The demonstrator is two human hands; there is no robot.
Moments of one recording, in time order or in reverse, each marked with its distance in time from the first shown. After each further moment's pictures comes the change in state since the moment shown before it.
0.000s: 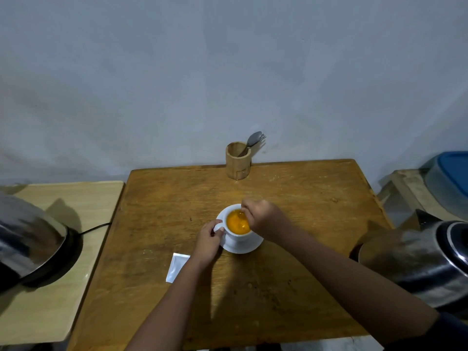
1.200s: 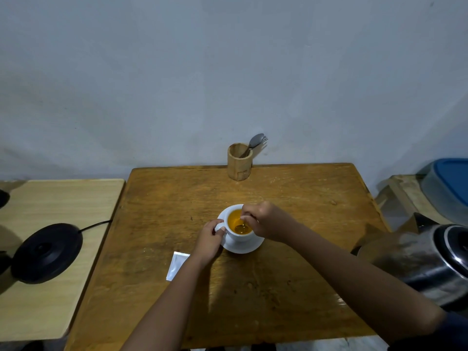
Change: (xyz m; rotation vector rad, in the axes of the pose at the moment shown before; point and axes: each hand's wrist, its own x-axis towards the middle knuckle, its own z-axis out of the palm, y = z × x) left_hand 0.004 0.000 -0.002 0.013 -0.016 0.018; right_hand 0.004 0.003 -0.010 0.101 -0.093 -0.159
